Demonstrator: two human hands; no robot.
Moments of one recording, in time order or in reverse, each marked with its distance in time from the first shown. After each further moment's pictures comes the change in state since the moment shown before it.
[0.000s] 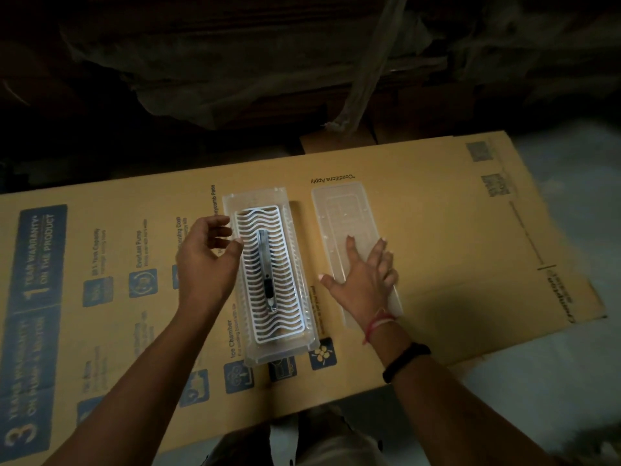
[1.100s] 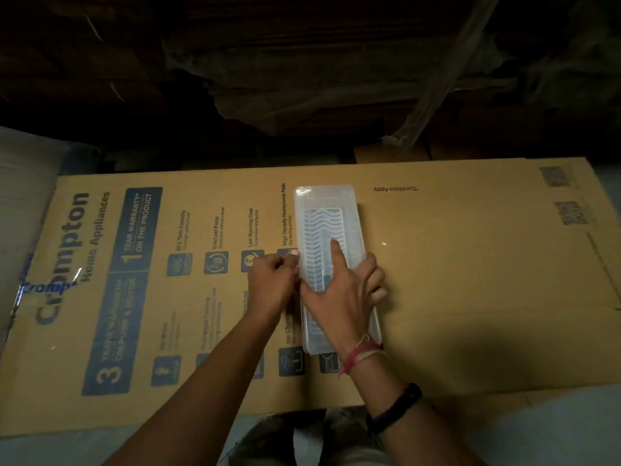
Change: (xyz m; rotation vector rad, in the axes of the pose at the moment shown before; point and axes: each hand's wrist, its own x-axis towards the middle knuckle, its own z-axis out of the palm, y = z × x) left_hand -0.027 -0.030 -0.010 -0.182 -0.036 -0.415; right_hand -0.094 -0.126 -0.006 0.176 0.106 -0.134
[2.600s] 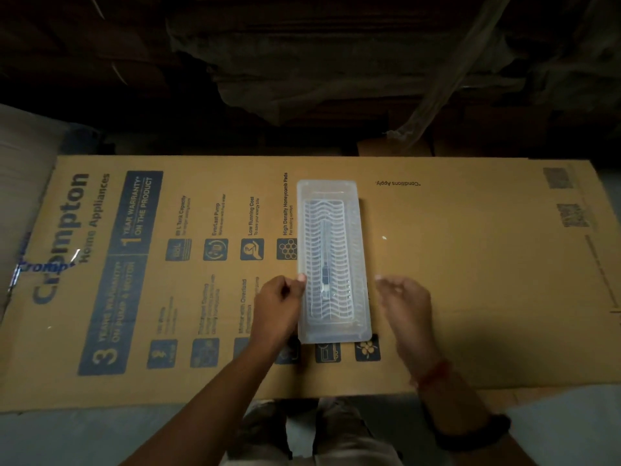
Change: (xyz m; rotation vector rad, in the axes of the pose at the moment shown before) left_hand -0.034 -0.049 0.002 0.120 -0.063 0.045; right_hand 0.001 0.080 -0.043 0.807 -0.102 0.352
